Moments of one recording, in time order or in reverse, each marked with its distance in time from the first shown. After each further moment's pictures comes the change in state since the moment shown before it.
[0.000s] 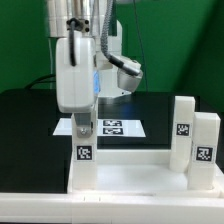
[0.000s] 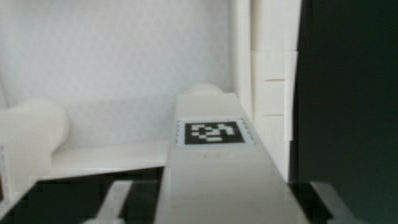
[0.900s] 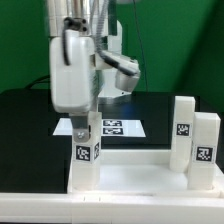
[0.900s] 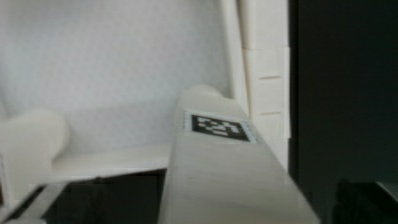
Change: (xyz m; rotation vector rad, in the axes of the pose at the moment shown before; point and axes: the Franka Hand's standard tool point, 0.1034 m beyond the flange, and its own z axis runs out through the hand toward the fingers) arm 0.000 -0.002 -0.001 -0.001 0.006 -0.130
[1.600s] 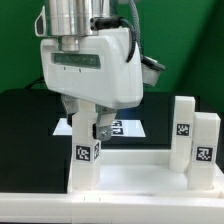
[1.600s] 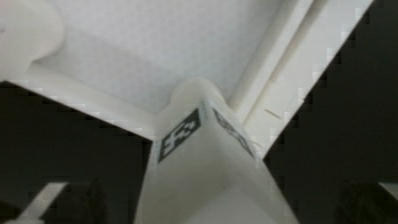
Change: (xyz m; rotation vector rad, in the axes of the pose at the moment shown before) arm -0.001 -0.001 0.000 0.001 0.004 -0.556
